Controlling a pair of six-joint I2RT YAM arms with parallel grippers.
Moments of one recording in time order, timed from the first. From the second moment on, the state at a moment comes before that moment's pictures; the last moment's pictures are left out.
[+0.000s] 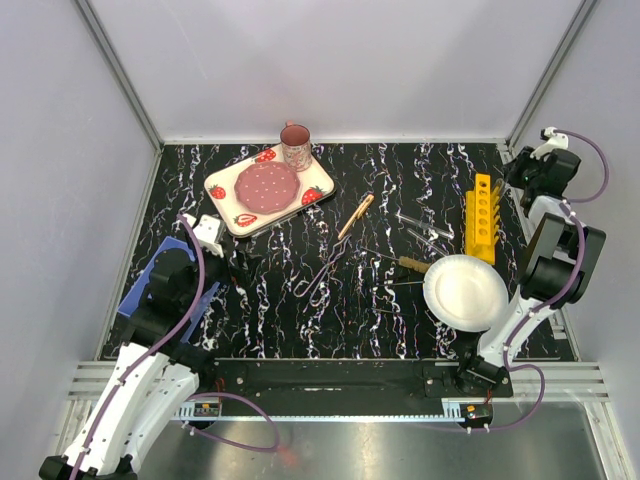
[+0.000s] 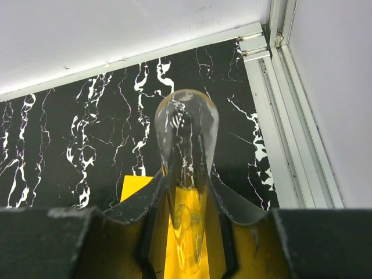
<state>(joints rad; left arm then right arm) -0.32 0.51 0.59 -0.37 0.16 -0.08 -0.44 1.92 1.29 0.29 -0.38 0.10</state>
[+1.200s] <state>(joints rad) -0.32 0.50 0.59 -0.37 0.18 -0.08 -0.44 1.76 1.13 0.32 -0.38 0.05</state>
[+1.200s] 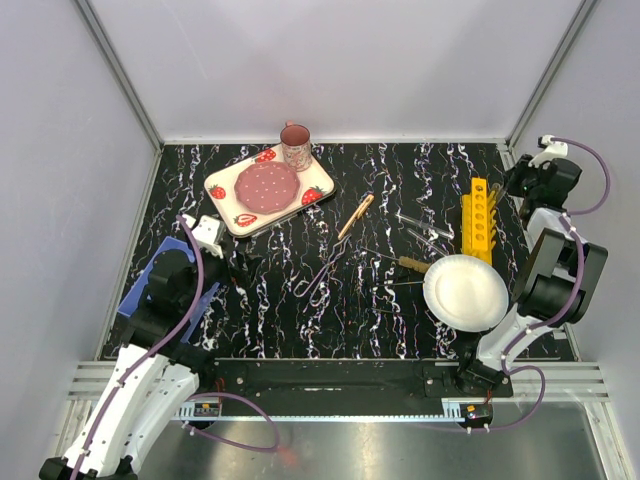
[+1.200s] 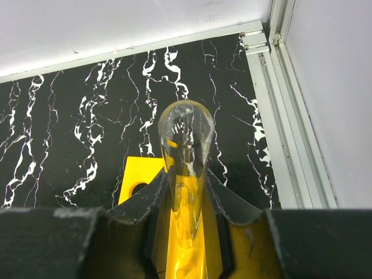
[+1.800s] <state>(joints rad) -0.32 0.49 0.59 -0.37 0.18 -0.08 -0.44 1.71 1.03 0.32 -0.39 0.02</state>
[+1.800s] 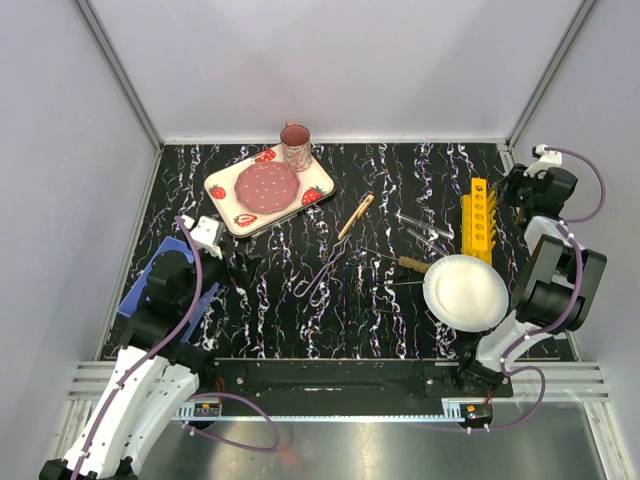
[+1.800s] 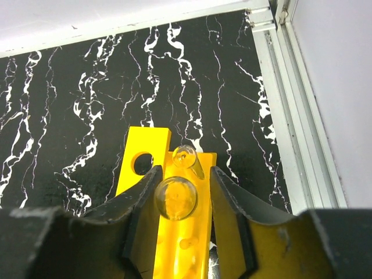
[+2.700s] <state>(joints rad) -0.32 0.66 0.69 -0.46 0.18 -0.23 -0.44 1.21 1.13 -0.33 -0.57 -0.32</state>
